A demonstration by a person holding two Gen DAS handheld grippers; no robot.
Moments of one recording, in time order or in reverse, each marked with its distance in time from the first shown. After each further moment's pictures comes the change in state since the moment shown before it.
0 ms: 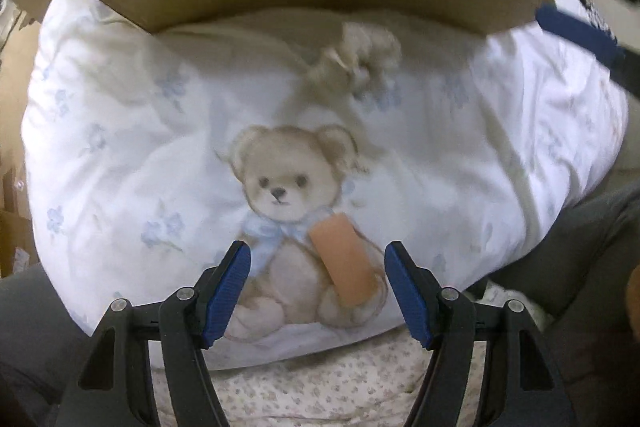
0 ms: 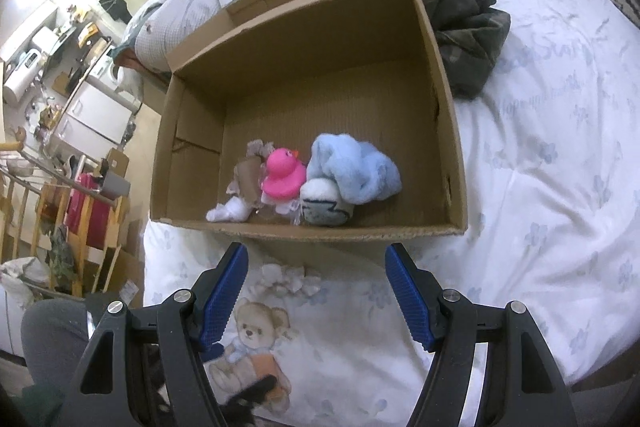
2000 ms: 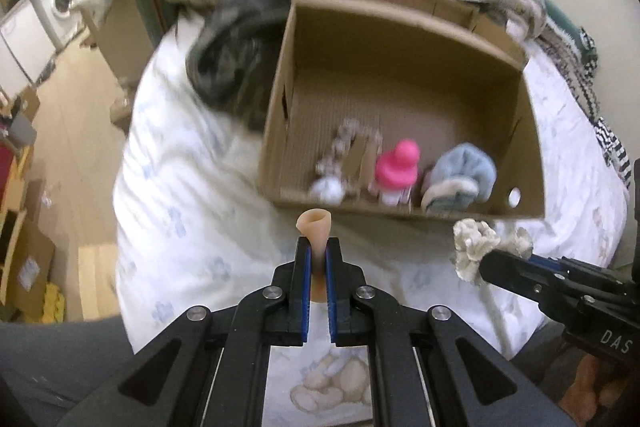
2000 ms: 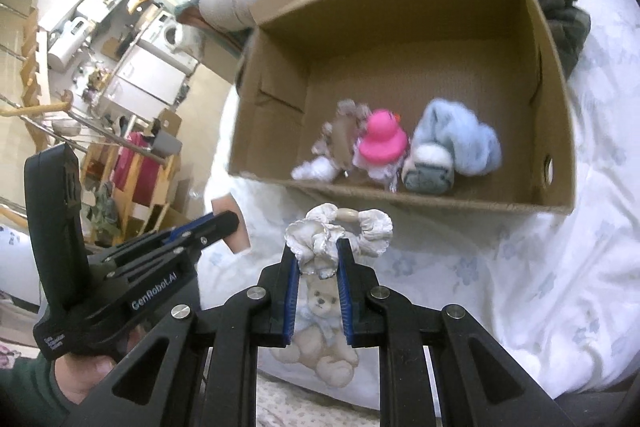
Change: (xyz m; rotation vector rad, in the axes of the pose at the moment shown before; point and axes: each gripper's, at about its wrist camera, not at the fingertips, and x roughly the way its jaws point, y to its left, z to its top) left arm -0.129 0.067 0.039 -0.169 -0.426 0.059; right arm -0.005 0.041 -0.009 -0.096 0.100 0.208
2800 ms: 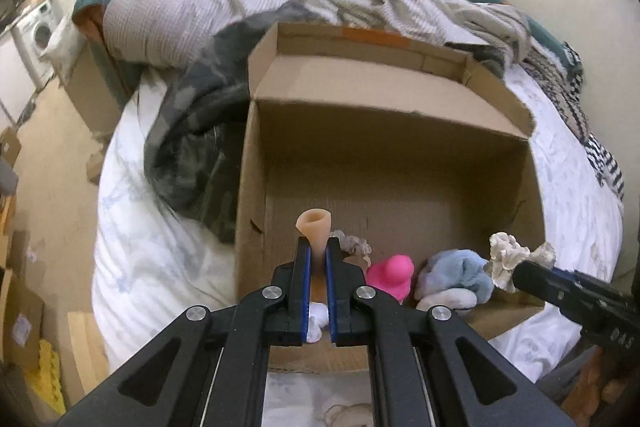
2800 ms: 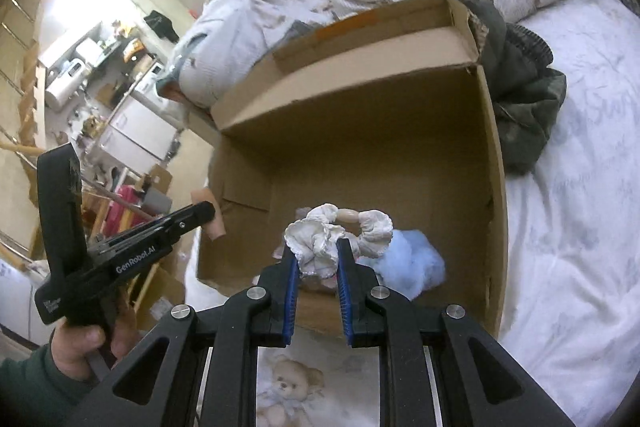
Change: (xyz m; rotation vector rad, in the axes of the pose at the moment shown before) left arm 0.048 -0.008 0.081 0.044 -0.088 -0.065; right arm -0.019 -0.038 0.058 0.026 -0.198 -0.043
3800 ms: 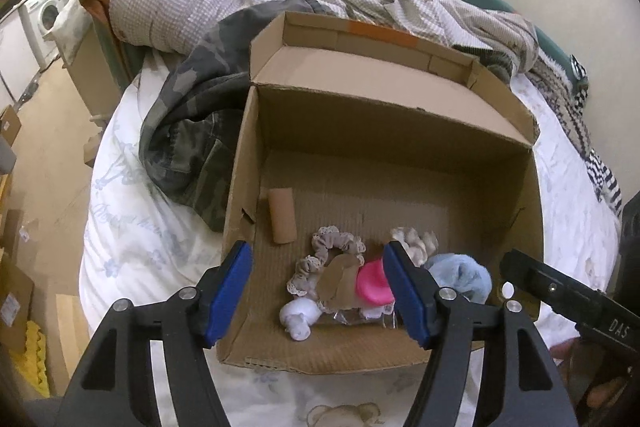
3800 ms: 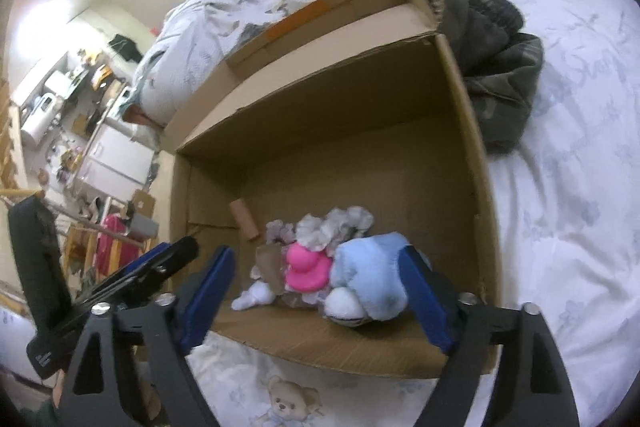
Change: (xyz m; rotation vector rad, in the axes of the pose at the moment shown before) left arm 0.000 0.000 -0.001 -0.049 -0.007 -0.009; right arm 0.018 -0.023 0.005 0.145 -0.010 -0.074
